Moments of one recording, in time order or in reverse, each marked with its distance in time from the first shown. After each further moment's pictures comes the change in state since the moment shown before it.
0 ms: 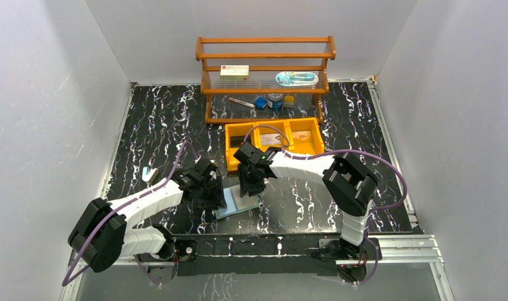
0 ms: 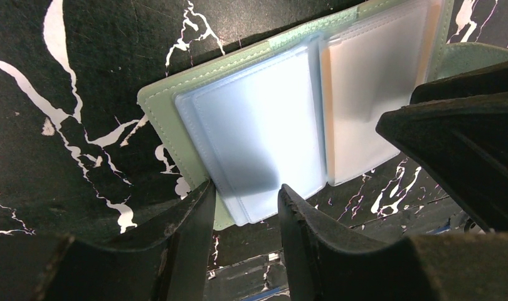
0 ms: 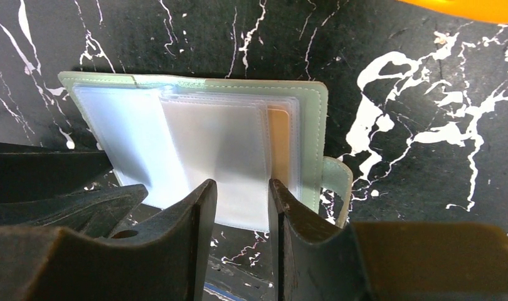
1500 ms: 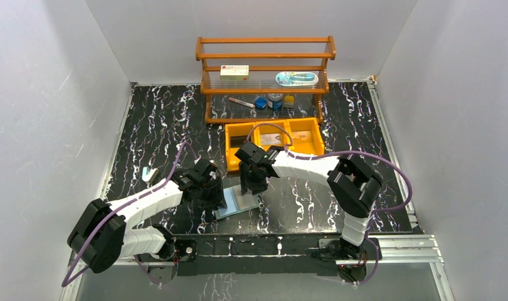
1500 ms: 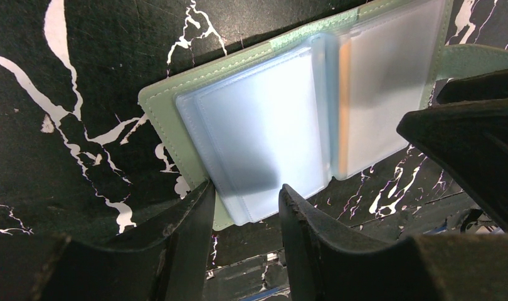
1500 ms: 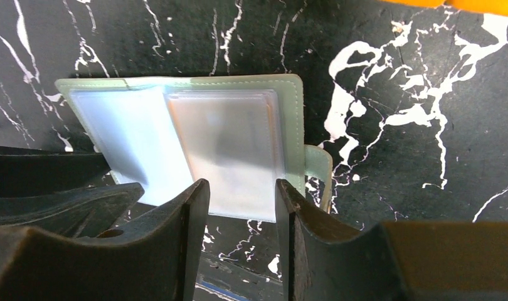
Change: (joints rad) left arm 0.000 -0.006 -0.007 0.004 0.000 -0.010; right arm -0.011 -0.032 -0.014 -0.024 0.035 0.024
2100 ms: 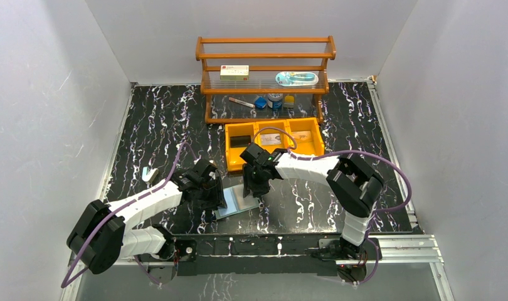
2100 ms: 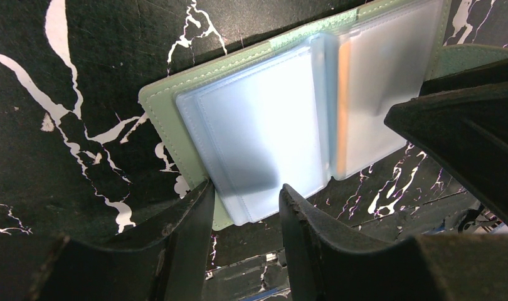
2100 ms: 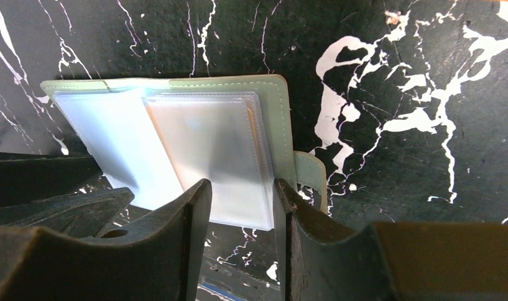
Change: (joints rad) left arm 0.000 -0.010 -0.006 0.003 -0.002 -0.006; right arm -0.023 -0.011 -0.074 0.084 -0.054 0.027
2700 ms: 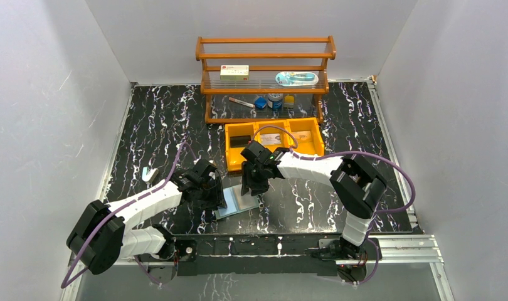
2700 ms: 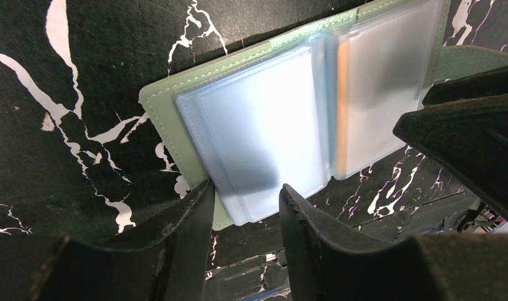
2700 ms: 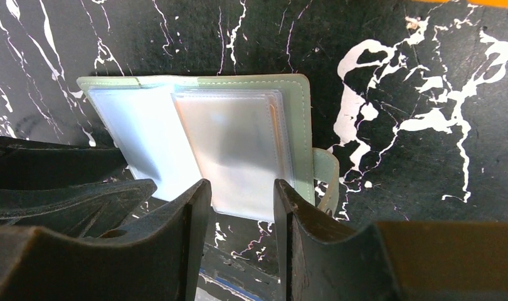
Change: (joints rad) left arm 0.000 -0.002 -0.002 0.001 0.000 -0.001; right arm -0.006 -0.021 0.000 0.018 -0.029 0.005
